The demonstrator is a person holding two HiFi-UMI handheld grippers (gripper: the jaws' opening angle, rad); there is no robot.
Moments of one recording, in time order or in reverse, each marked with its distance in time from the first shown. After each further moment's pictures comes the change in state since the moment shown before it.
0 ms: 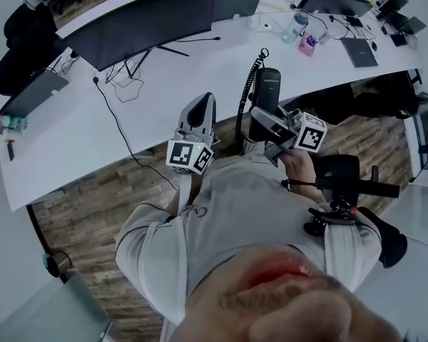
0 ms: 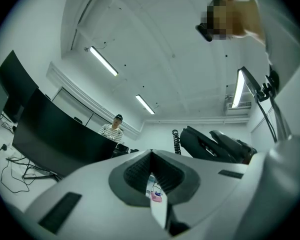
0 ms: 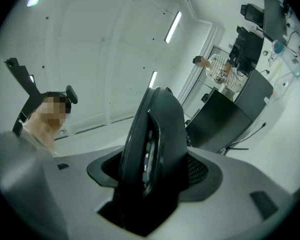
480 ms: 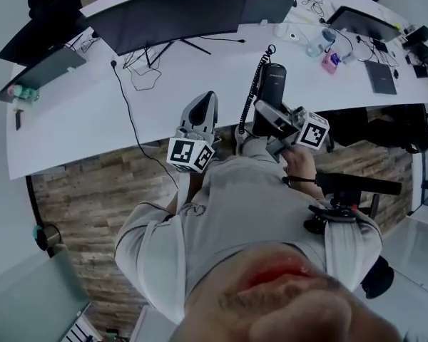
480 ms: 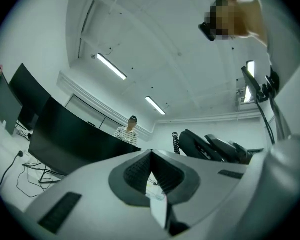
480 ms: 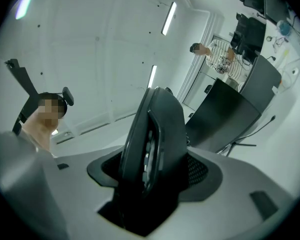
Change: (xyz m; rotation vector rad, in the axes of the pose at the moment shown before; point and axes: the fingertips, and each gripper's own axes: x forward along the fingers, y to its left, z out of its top) left arm -0.007 0.037 0.001 0.033 -0.011 0.137; right arm 0.036 -0.037 0.005 0.045 0.065 0.070
